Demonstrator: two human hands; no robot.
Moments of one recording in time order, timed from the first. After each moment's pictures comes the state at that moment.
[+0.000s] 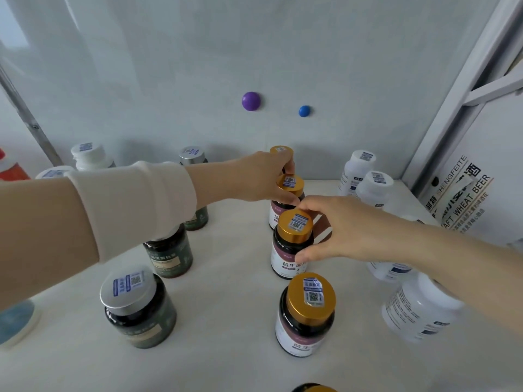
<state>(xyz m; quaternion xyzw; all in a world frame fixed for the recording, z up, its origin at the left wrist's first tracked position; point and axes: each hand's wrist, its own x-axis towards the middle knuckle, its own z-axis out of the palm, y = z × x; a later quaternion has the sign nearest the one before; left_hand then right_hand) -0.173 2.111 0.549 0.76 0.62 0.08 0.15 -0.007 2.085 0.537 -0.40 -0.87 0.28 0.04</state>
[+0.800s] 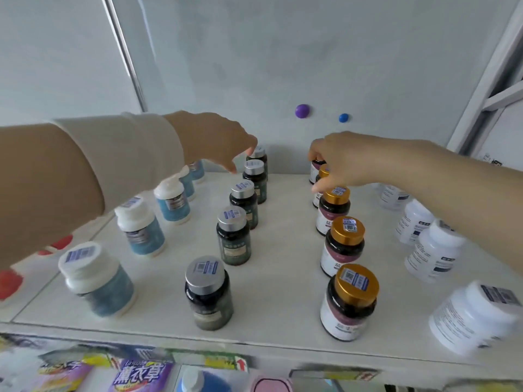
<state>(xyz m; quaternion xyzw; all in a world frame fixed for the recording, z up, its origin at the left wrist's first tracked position) -0.266 2.001 0.615 0.72 0.64 -0.22 -0.14 -0.060 2.023 0.608 -0.41 -0.91 -0.04 -0.05</state>
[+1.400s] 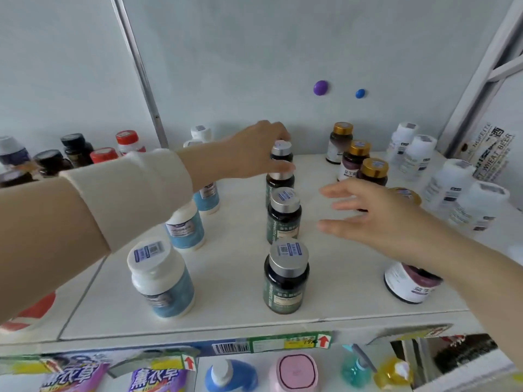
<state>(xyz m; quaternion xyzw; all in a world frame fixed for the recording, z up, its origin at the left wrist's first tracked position) -0.295 1.961 0.572 0.77 0.62 0.13 0.07 -0.090 1.910 0.540 -0.46 -0.80 0.33 0.21</state>
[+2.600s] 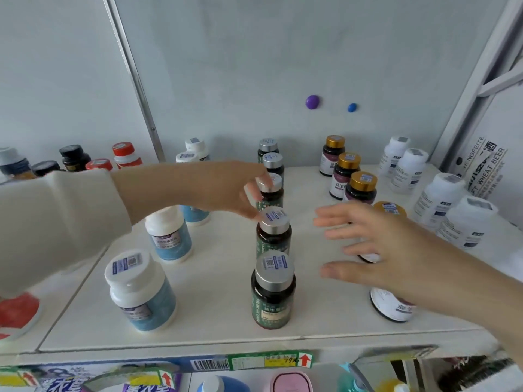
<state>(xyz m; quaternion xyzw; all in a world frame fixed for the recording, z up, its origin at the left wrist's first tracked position) -0.298 1.923 0.578 0.77 0.61 0.02 0.19 -0.065 1.888 0.550 -0.41 -0.82 0.36 0.19</state>
